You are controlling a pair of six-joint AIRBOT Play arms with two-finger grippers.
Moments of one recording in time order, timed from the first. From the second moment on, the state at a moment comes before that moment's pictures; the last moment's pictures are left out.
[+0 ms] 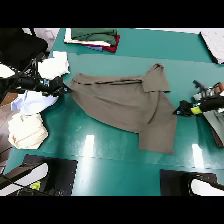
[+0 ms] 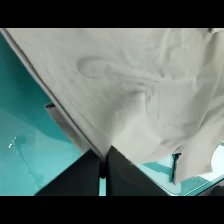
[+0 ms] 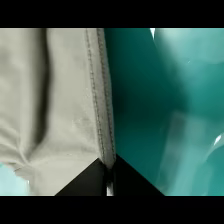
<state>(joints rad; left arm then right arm) 0.21 -1.10 1.02 0.81 -1.23 -1.36 -0.17 -1.33 1.03 -1.05 1.30 1.34</state>
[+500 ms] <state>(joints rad) 0.21 -0.75 1.08 0.78 -1.44 -1.47 -0.15 -0.78 1.25 -1.30 1.55 1.56</state>
